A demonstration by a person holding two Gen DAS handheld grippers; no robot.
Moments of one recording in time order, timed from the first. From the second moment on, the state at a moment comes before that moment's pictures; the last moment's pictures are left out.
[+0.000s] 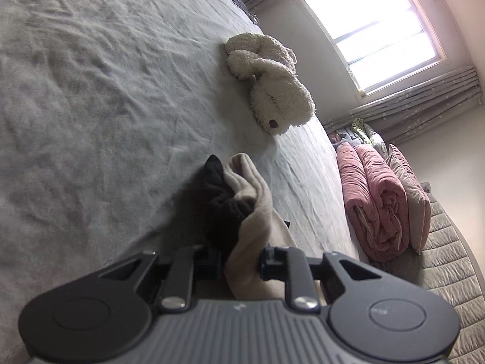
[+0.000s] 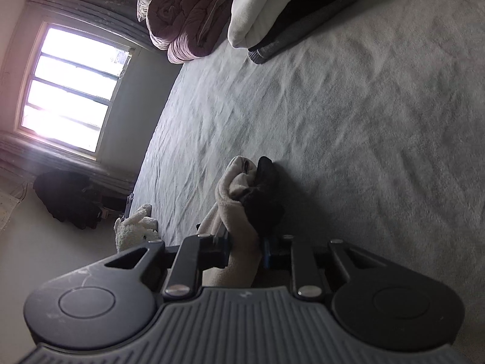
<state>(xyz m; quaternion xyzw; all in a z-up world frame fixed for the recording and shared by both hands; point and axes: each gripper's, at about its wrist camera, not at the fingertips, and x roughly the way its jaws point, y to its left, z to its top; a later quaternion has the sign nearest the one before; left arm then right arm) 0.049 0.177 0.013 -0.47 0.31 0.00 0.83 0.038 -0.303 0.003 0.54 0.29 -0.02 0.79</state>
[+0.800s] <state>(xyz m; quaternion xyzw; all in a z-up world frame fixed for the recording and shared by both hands) -0.012 0.214 -0.019 -0.45 0.35 -0.11 0.81 -0.016 -0.299 -0.013 0.48 0.35 0.03 0.80</state>
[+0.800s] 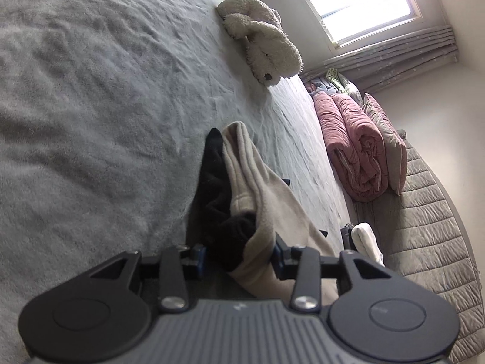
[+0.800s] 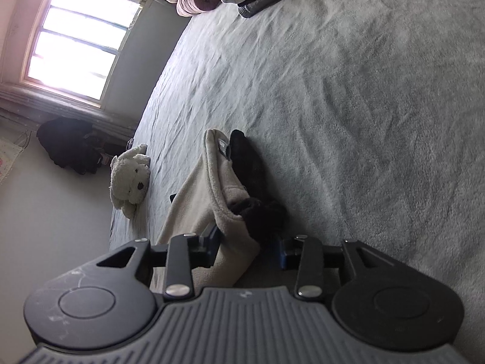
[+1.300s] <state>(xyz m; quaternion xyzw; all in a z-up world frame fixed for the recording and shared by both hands) -0.017 0.213 -0.026 -0.49 0.31 -0.05 0.81 -0.011 -0.263 0.021 0.28 0.27 -0.05 0.92</state>
